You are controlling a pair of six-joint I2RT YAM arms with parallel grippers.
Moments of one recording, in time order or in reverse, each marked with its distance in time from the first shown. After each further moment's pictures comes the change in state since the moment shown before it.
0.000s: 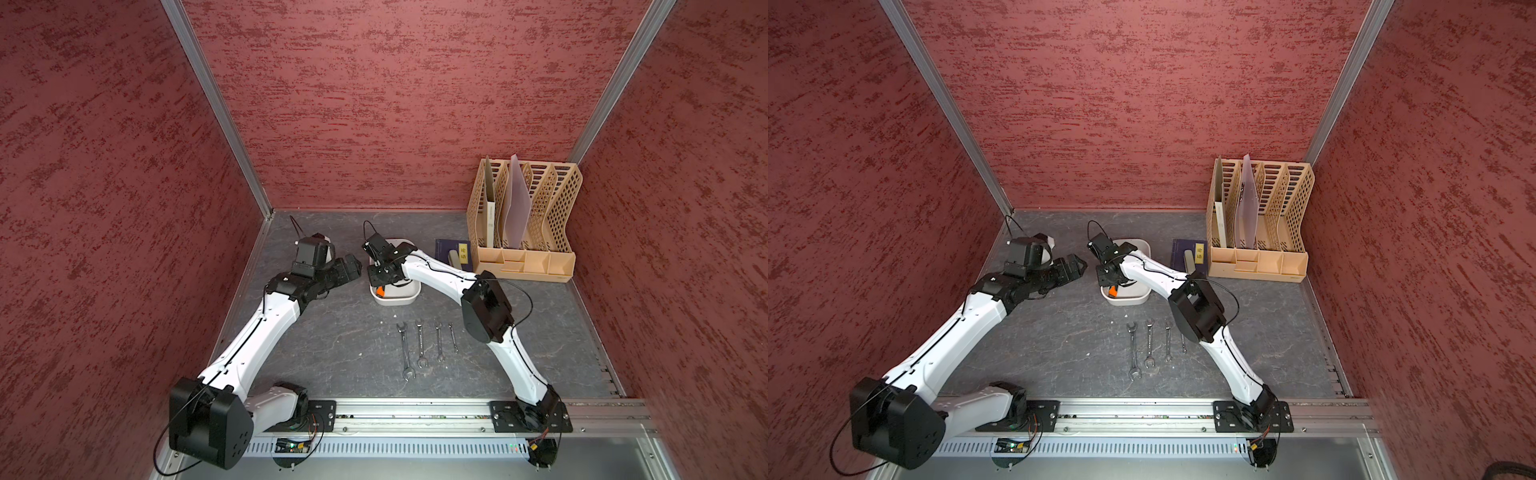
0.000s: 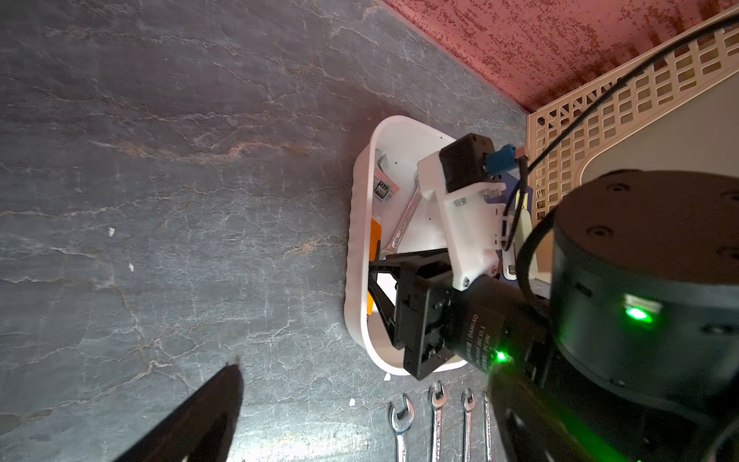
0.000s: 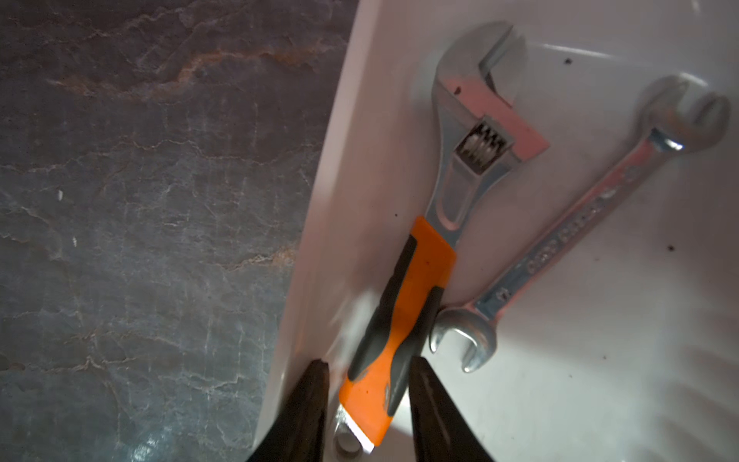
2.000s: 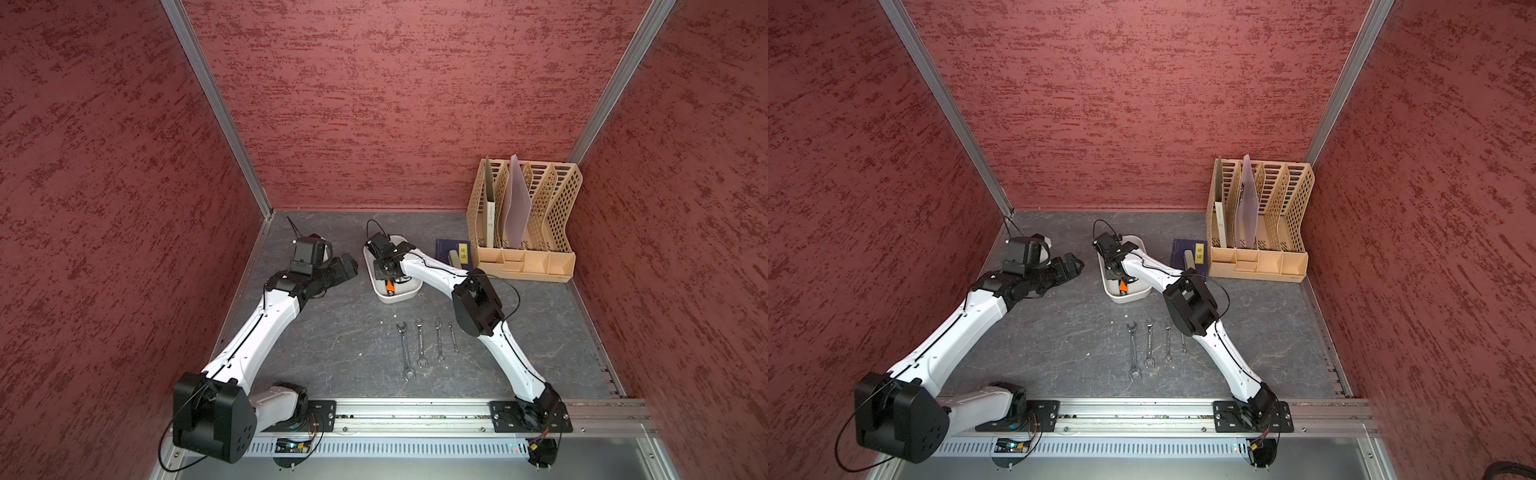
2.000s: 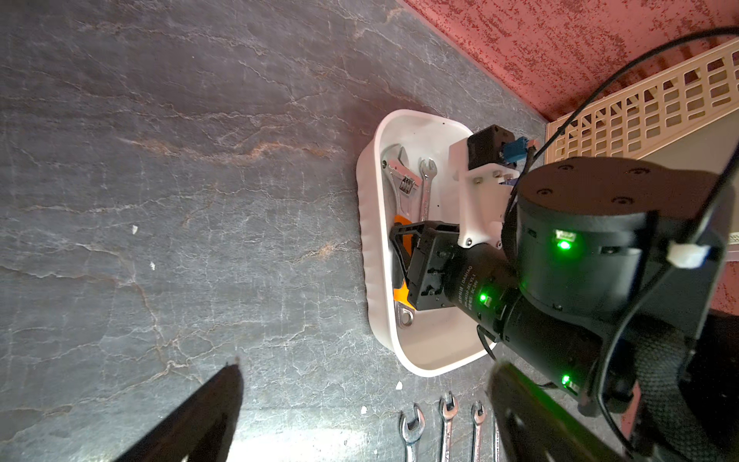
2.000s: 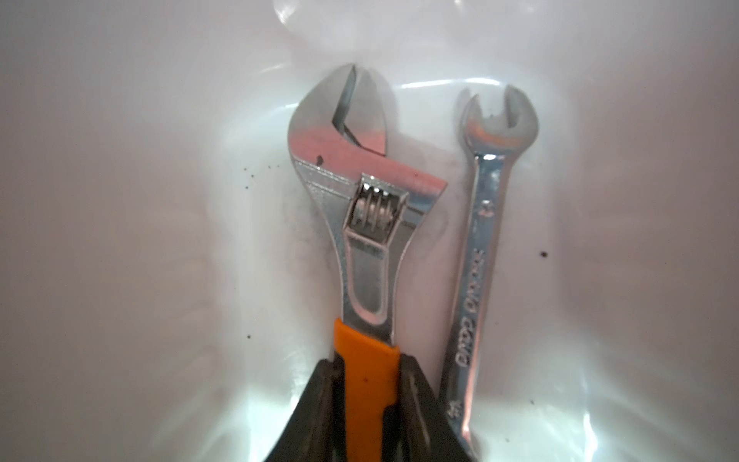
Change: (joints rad) left arm 0.040 0.025 -0.002 0.000 0.001 0.000; right arm -0.059 0.103 0.069 0.021 0.167 0.052
